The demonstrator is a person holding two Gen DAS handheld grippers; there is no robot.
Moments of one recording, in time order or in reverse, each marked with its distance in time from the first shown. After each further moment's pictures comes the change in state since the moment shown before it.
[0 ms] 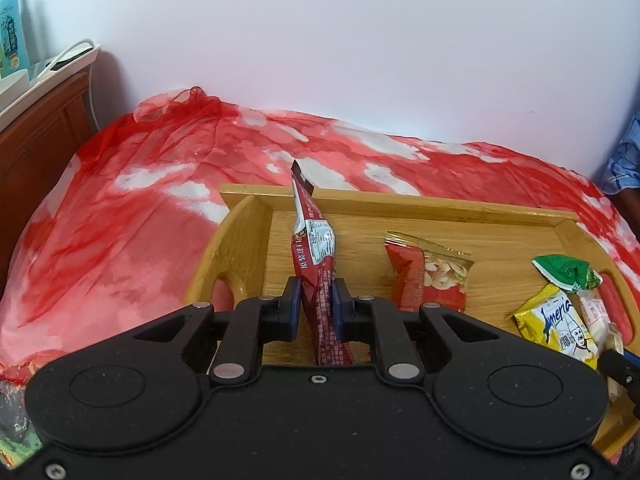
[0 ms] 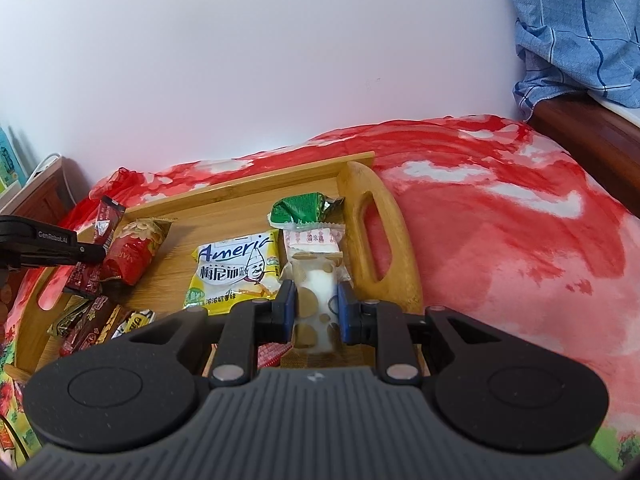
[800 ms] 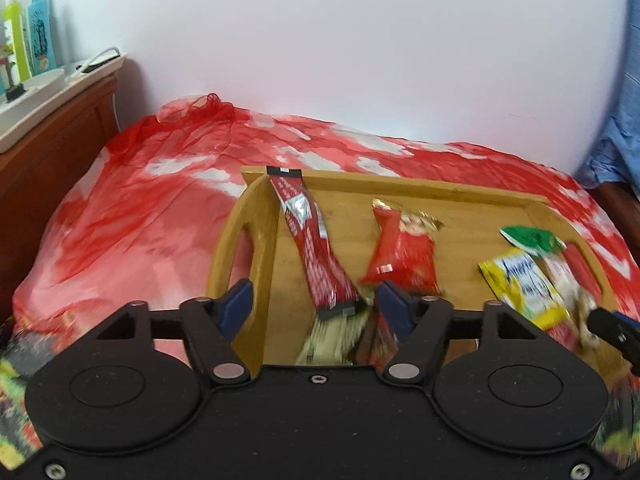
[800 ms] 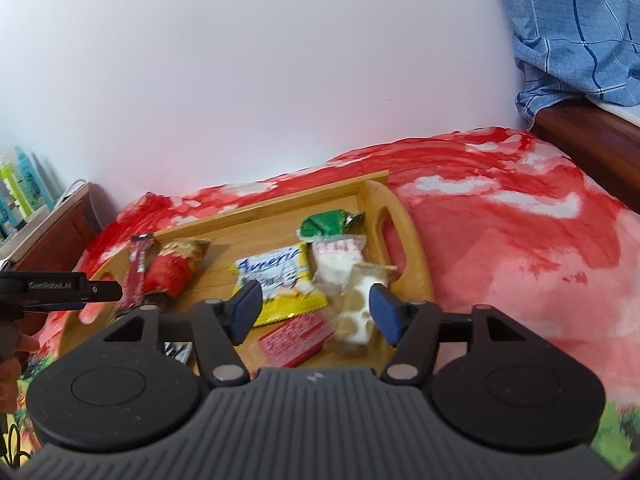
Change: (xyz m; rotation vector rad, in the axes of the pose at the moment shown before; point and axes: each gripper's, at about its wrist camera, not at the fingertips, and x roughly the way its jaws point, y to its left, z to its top) left arm -0.070 -0.001 -0.042 0.006 -0.052 -0.004; right arm -0.037 0.005 -0.008 0.034 -0.066 0.068
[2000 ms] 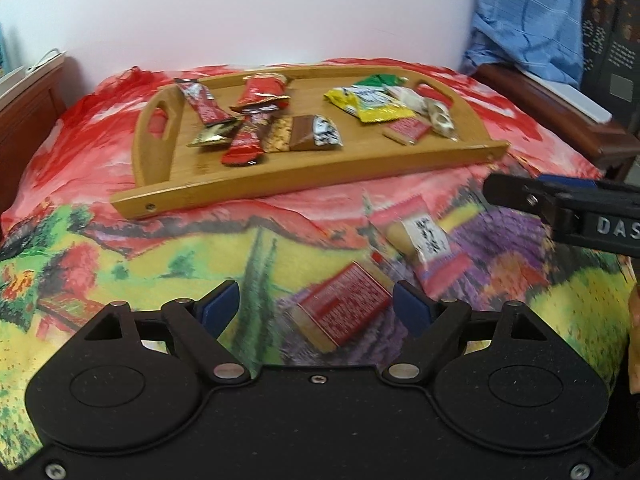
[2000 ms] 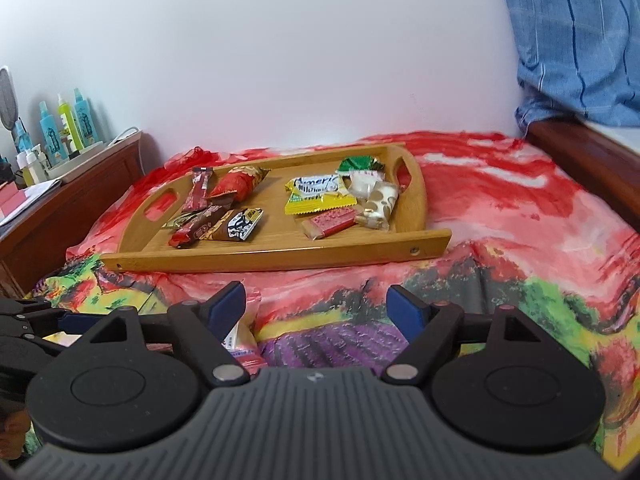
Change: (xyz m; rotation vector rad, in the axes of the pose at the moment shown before) left arm -0.107 -0.043 -0.159 0.241 0.052 -0.176; right arm -0.107 0.025 -0.081 -0.152 -0.016 0.016
